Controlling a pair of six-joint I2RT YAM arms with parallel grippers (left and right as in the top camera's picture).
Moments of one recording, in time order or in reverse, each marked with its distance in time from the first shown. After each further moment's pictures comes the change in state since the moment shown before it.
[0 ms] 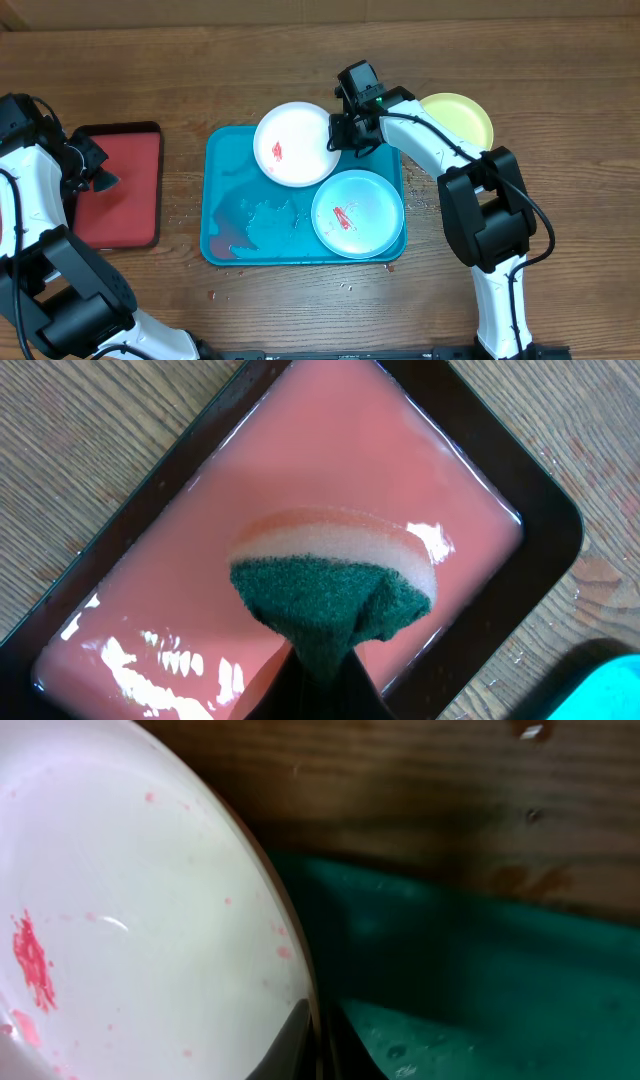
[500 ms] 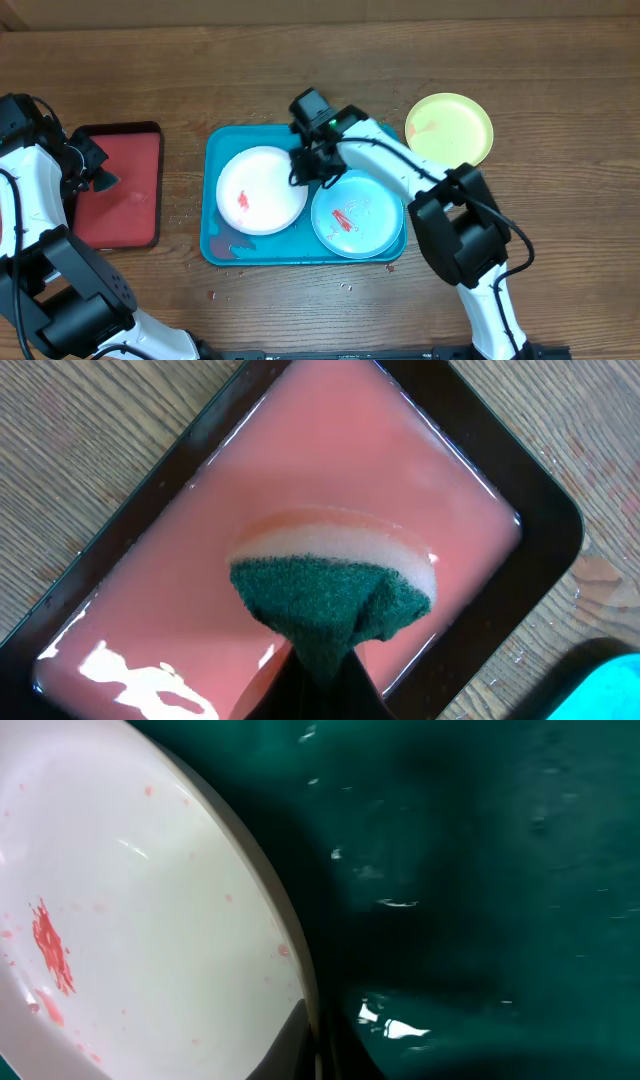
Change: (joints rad) left arm 0.000 0.000 0.000 0.000 0.000 0.002; right arm 0.199 0.002 0.042 -0.138 -0.051 0.000
